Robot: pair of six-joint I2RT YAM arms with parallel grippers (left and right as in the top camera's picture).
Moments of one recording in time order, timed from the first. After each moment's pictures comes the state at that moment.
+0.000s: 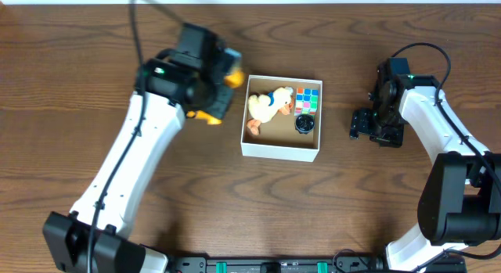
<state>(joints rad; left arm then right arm) -0.38 1.61 1.55 -1.06 0.08 0.17 0.00 1.80 1.24 -1.03 -0.07 0.26</state>
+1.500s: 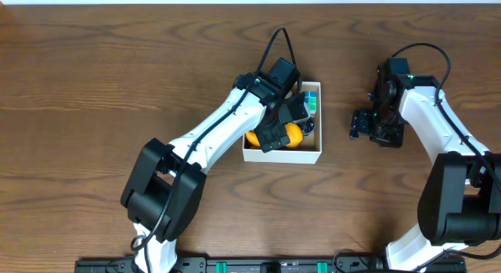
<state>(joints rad) -0.64 1.97 1.56 -0.96 0.06 0.59 0.00 1.80 1.24 -1.04 -0.07 0.26</state>
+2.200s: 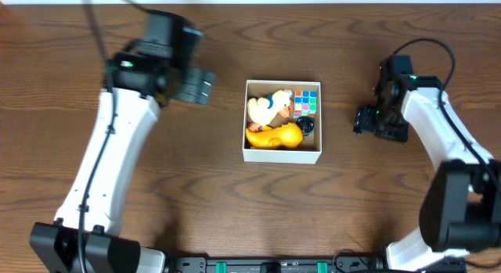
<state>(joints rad) -0.17 1.60 1.60 -1.07 -0.08 0.03 0.00 1.74 1.24 -0.96 0.03 0.25</state>
